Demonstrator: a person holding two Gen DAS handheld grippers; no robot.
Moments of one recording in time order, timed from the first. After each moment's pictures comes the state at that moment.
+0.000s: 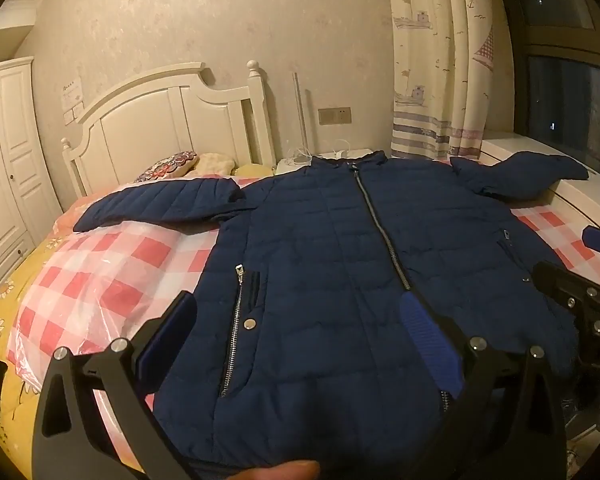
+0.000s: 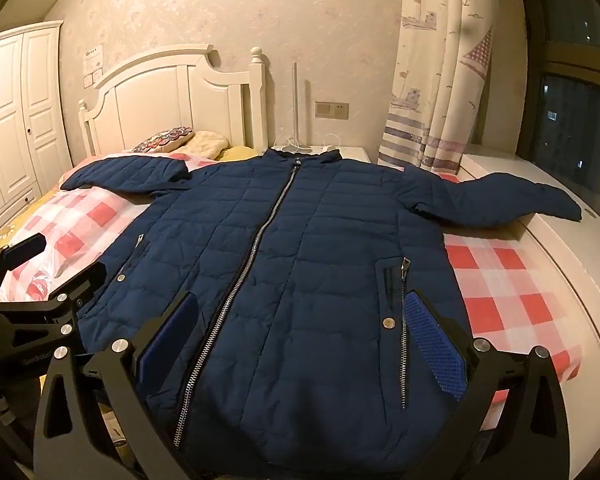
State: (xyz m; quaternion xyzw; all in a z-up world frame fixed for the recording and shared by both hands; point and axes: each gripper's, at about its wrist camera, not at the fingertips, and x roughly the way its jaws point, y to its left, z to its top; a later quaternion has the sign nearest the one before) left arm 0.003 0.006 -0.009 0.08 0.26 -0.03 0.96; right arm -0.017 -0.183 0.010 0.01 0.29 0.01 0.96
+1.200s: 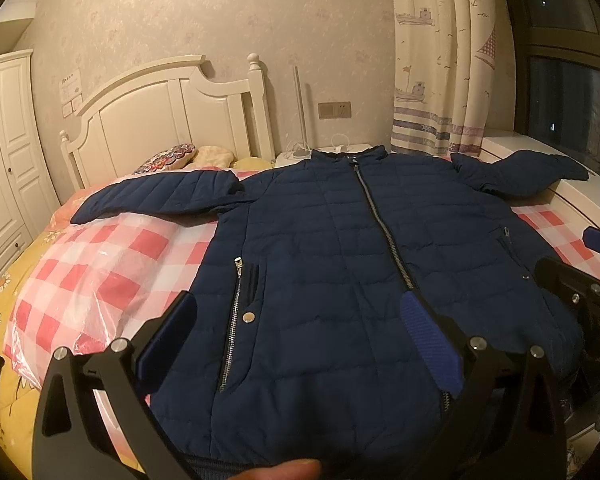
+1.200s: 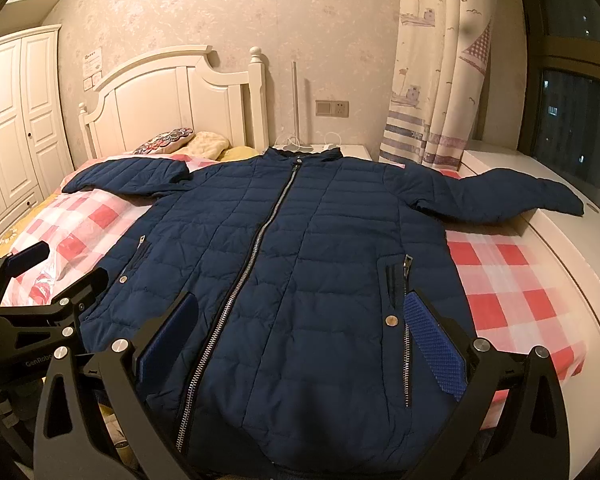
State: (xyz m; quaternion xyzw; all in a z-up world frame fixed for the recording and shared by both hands) left arm 0.003 0.009 -0.012 0.07 0.27 -0.03 0.96; right arm -0.019 -0.182 0.008 0.01 0.29 0.01 0.96
